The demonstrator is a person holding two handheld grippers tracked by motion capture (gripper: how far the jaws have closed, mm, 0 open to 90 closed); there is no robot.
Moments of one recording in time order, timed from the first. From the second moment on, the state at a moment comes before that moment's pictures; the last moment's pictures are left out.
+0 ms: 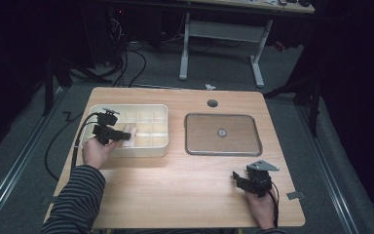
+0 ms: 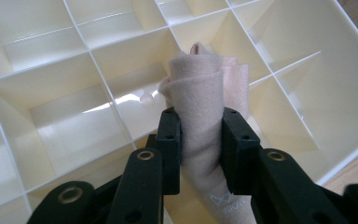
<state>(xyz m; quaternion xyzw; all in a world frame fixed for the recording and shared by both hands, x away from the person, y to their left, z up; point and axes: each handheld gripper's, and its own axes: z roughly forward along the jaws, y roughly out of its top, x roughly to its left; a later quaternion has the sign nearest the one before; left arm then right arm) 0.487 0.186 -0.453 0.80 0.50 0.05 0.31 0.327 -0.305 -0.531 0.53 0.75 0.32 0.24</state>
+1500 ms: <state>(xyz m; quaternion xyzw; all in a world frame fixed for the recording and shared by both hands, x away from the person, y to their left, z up) 0.477 0.165 -0.471 0.86 0.45 0.12 0.21 0.327 -0.304 -0.531 0.53 0.75 0.32 0.23</state>
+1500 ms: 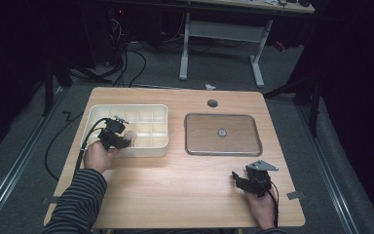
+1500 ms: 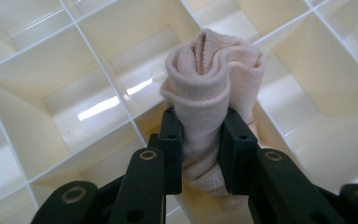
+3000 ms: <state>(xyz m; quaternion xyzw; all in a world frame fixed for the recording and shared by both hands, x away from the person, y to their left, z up) 0.476 0.160 -0.462 0.82 0.49 0.15 0.26 0.327 -0.304 -0.531 0.53 0.75 0.32 0.23</state>
